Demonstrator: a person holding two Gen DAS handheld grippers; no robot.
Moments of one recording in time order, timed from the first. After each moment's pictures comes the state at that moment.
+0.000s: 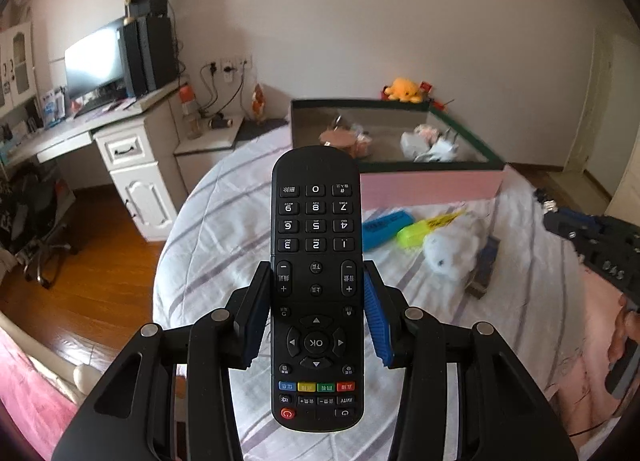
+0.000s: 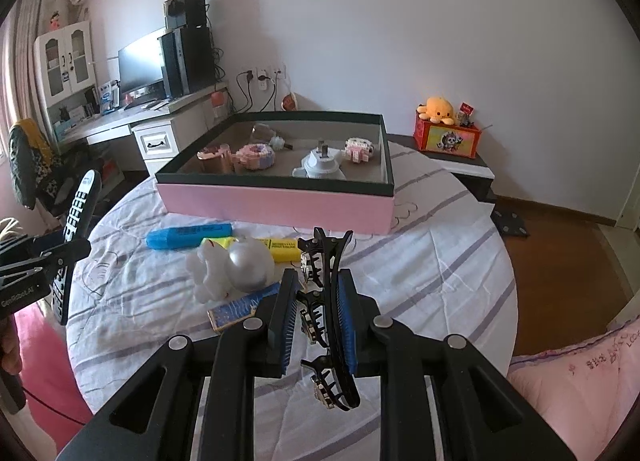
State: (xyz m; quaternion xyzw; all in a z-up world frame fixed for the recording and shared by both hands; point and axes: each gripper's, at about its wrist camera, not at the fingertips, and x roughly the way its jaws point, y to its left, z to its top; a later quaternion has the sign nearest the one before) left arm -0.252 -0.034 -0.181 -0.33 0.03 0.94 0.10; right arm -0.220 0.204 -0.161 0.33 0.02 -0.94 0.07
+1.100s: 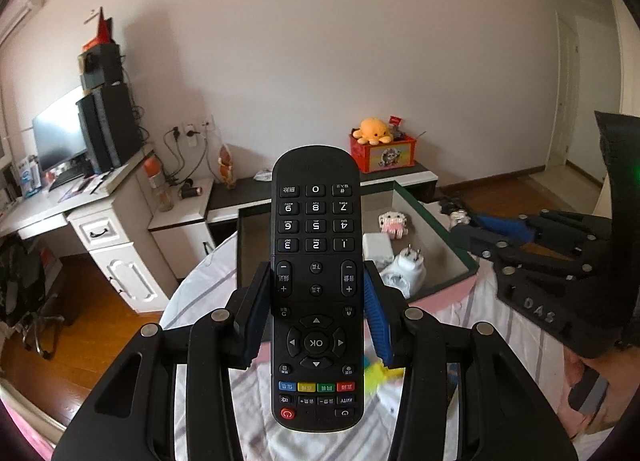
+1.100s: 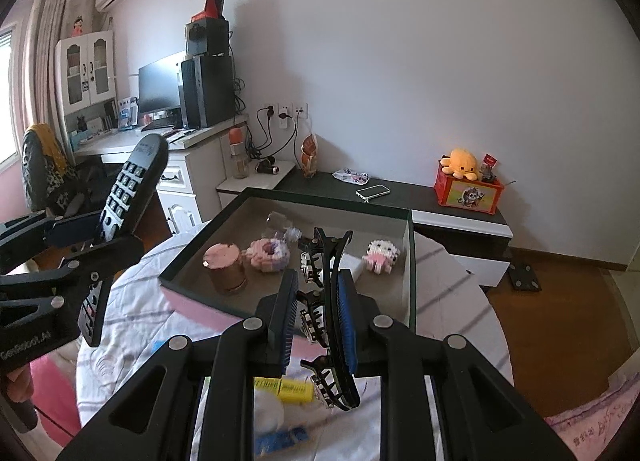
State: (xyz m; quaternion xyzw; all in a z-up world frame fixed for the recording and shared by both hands) left arm -0.346 0.034 -0.098 -0.27 0.08 0.95 0.14; right arm -0.320 0.184 -0.101 0.28 0.04 -0.95 0.10
